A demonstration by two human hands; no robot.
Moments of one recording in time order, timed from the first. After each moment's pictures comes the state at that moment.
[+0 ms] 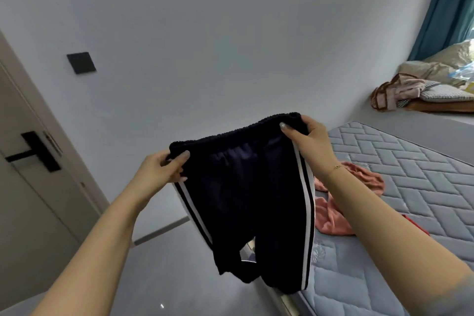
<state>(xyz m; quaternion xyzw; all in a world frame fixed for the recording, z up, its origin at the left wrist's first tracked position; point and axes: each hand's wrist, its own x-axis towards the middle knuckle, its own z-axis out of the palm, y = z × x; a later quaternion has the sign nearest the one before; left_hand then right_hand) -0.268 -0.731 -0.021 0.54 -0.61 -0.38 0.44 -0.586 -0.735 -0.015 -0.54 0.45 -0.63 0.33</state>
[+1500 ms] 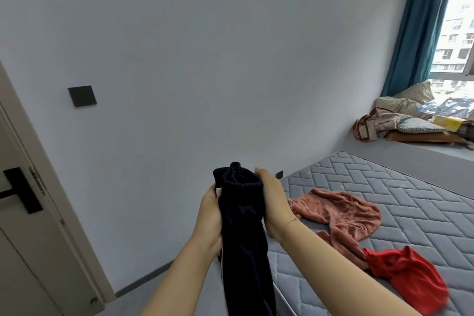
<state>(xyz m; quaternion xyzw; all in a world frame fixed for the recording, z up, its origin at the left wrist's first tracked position) -0.314 -0.734 -0.023 0.37 -0.40 -0.65 0.52 -0.426 -0.728 -0.002 -0.37 0.47 -0.60 0.53</state>
